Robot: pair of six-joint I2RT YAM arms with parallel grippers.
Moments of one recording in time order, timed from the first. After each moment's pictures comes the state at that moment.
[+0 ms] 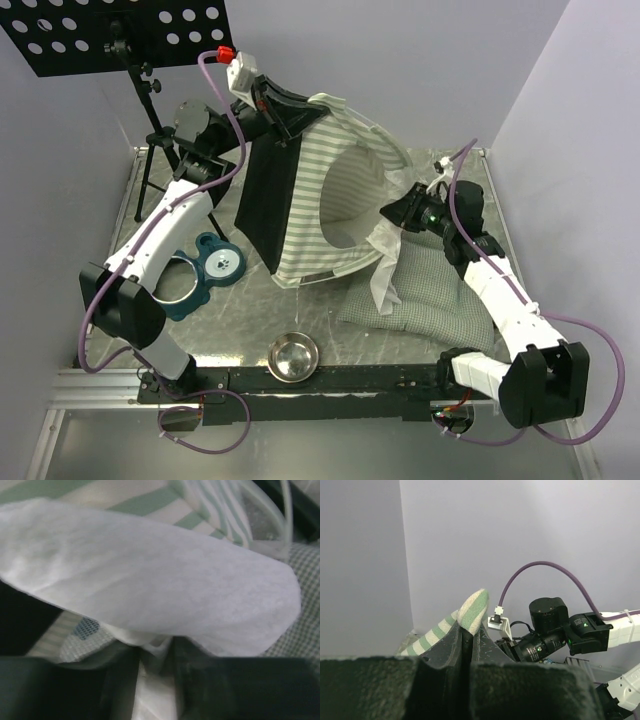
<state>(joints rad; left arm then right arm) -0.42 1.61 1.64 0.59 0.82 -0.53 0.14 1.12 0.86 -0.10 -0.46 0.56</state>
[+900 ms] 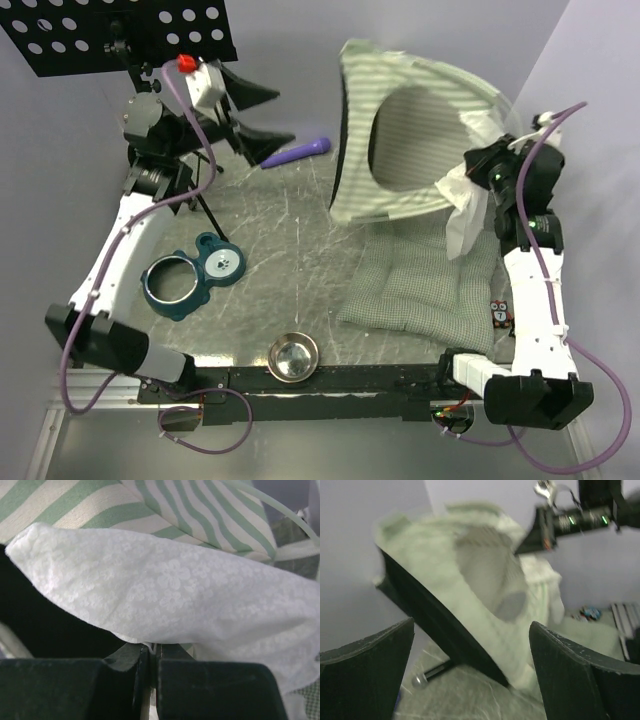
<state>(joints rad) -0.26 1.45 1.62 0.30 0.96 -0.22 -0.11 1.10 1.29 -0.37 -0.11 0.49</state>
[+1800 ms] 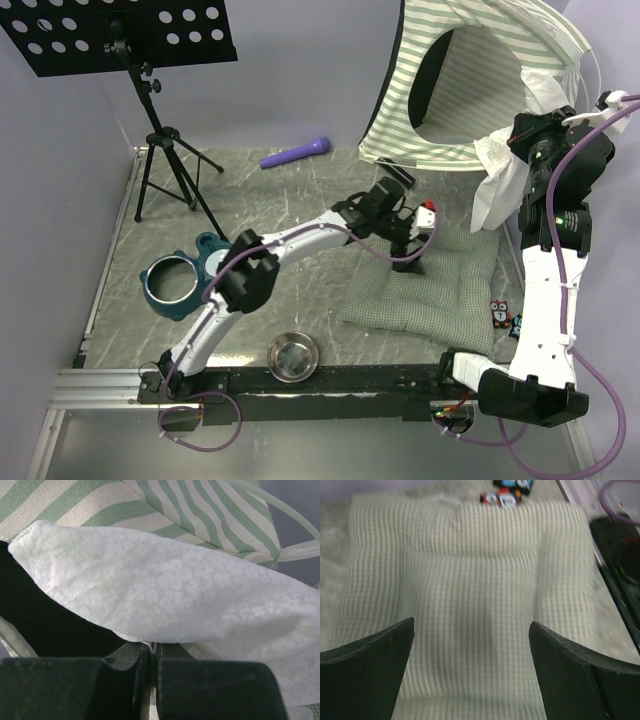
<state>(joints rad) -0.92 2.30 2.00 -0.27 0.81 0.43 -0.23 1.12 1.52 -0.33 0.00 0.55</state>
